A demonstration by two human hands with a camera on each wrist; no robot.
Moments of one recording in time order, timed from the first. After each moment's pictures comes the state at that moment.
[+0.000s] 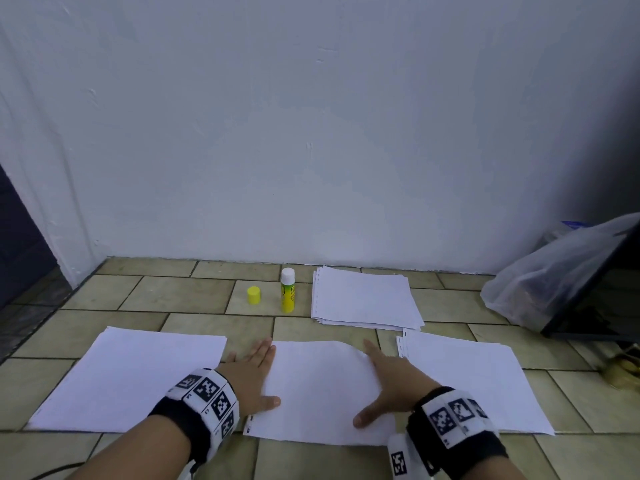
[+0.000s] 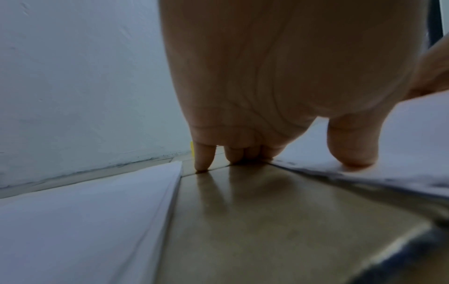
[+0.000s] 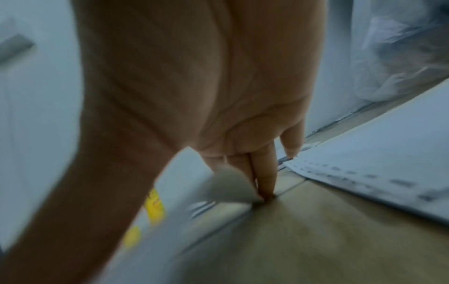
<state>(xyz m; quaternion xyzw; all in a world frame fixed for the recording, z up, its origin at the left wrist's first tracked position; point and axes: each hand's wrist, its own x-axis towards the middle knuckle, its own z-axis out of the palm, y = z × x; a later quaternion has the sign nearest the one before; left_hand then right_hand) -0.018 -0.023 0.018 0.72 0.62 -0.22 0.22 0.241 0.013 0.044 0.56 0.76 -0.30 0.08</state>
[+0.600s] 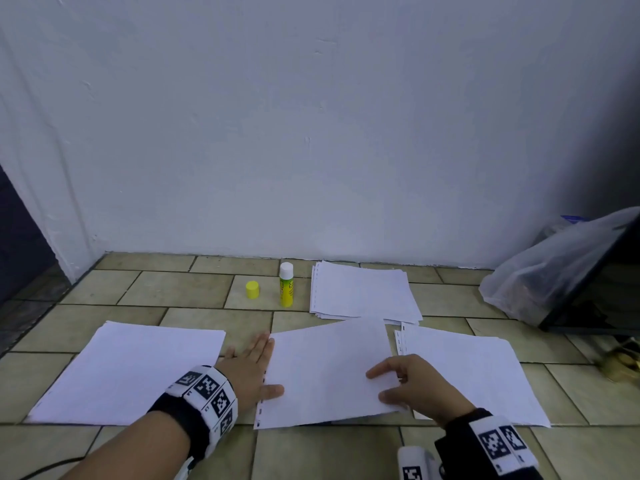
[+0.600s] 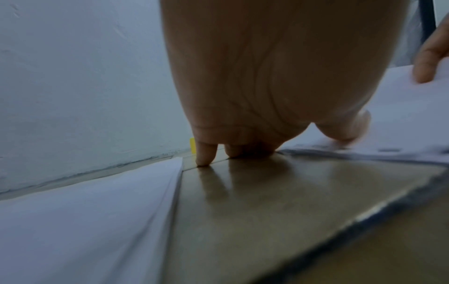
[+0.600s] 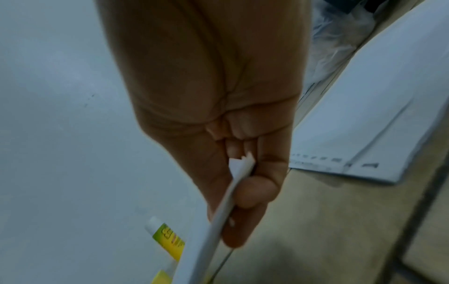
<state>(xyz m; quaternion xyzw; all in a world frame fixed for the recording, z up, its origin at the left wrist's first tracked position) -0.015 -0.025 0.015 0.71 0.64 -0.21 0.22 0.271 -0.005 0.037 0.57 0.71 -0.40 -0.12</state>
